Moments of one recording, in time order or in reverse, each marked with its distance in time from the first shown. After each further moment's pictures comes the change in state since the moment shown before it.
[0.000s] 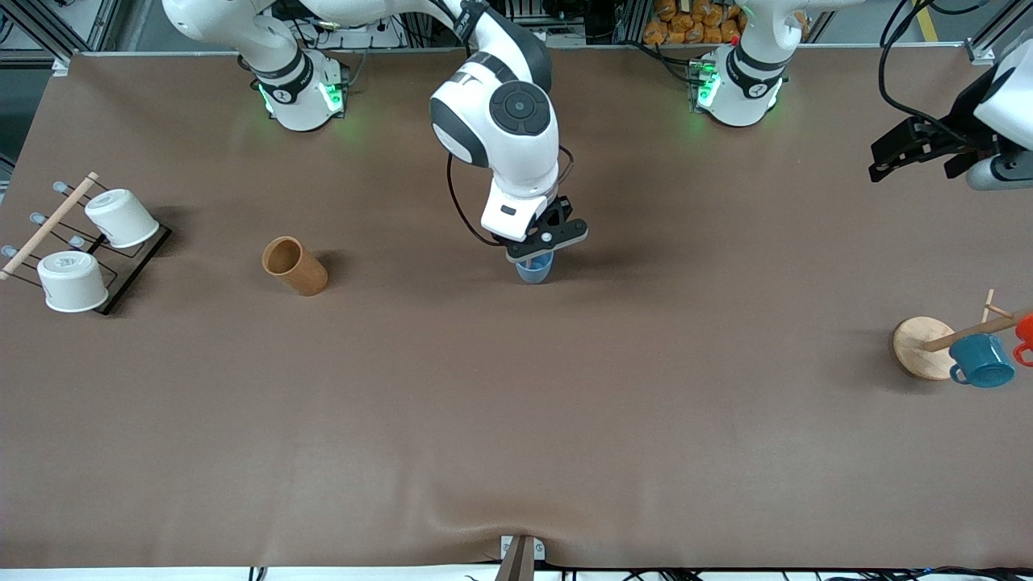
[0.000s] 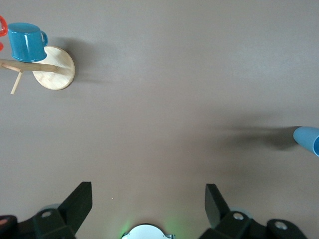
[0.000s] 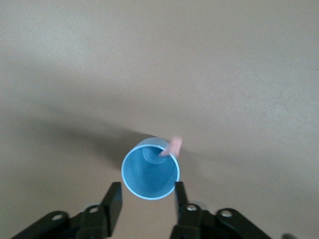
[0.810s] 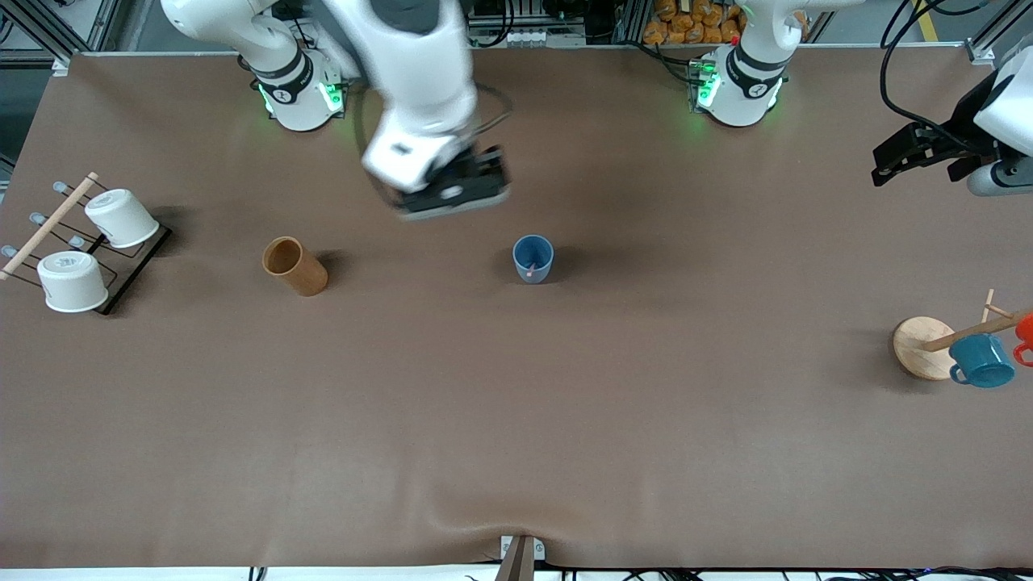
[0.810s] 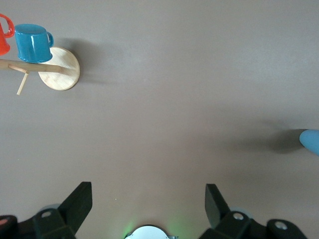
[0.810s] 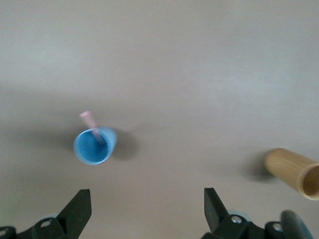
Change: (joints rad) left arm -0.004 0.006 0.010 0.004 0.018 0.004 -0.002; right arm -0.148 -0.267 -0.060 0.016 -0.009 -0.330 0.009
